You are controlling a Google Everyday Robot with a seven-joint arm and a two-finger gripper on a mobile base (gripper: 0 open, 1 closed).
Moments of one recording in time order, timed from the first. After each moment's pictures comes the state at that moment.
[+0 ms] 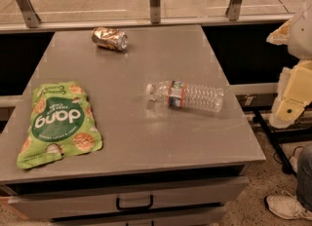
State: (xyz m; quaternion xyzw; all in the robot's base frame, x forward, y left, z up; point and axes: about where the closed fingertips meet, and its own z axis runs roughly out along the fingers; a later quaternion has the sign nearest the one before) arm 0.438 -0.216 0.977 -0.60 0.78 -0.04 0.16
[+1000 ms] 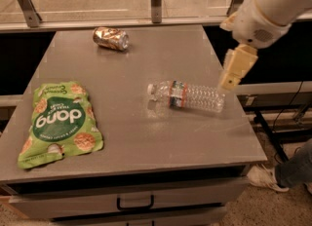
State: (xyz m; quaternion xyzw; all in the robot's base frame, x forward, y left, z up) arm 0.551 -0.163 0.947 -0.63 0.74 0.00 0.24
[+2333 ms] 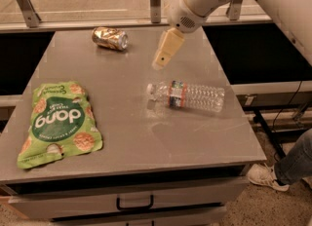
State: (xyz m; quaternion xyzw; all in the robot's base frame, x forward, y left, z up) arm 0.655 -0.021 0.940 -0.64 0.69 0.06 0.33
